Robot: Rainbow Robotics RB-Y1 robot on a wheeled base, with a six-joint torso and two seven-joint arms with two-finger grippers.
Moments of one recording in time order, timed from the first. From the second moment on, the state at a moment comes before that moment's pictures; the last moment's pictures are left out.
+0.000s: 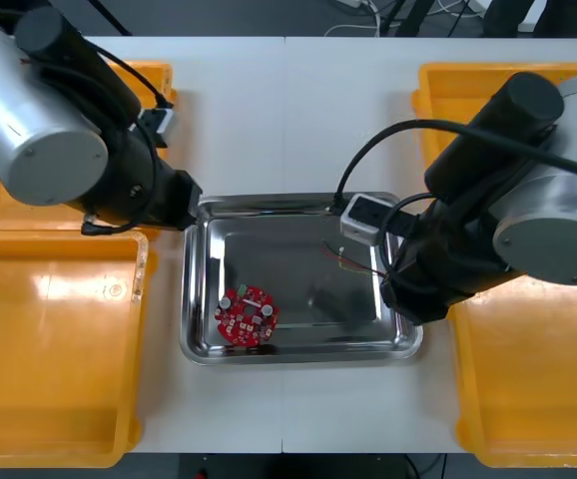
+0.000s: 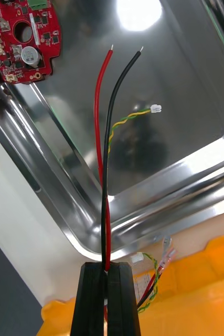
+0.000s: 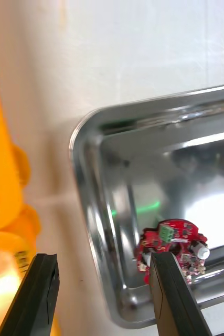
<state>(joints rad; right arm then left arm) -0.65 -0.69 0.49 -2.24 -0.92 1.87 1.52 -0.68 0.74 -0.37 -2.01 0.84 1.71 -0.89</state>
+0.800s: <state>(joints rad) -0.66 -0.67 0.82 -2.21 -0.66 1.70 1.58 -0.72 0.85 -0.23 -1.71 0.90 1.72 -1.36</state>
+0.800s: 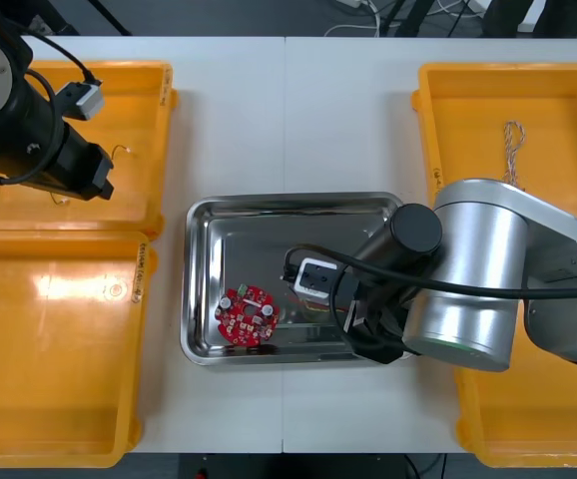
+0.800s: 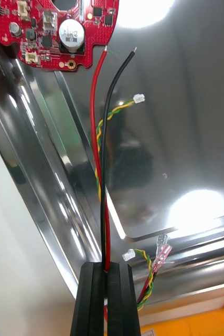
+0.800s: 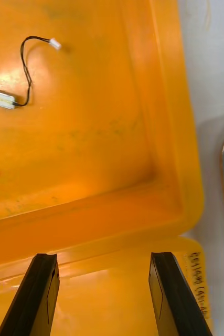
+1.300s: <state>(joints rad) -0.66 -0.68 0.86 -2.08 -0.63 1.61 1.64 -0.79 0.85 -0.22 -1.47 0.85 1.63 -1.70</state>
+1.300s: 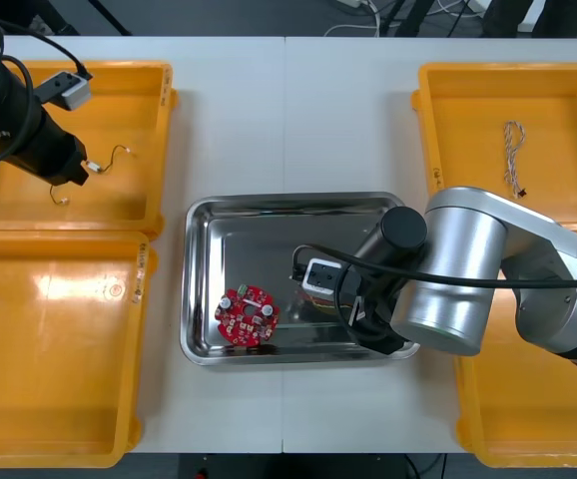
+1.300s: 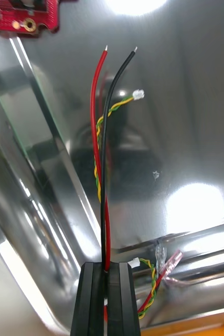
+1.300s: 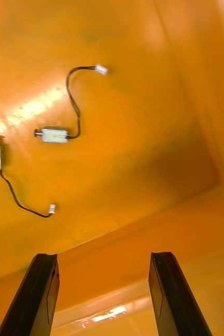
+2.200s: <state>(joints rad) -0.66 -0.67 0.95 -2.02 -0.51 1.56 1.64 -0.79 0.85 -0.23 -1.18 0.83 1.28 -1.98</state>
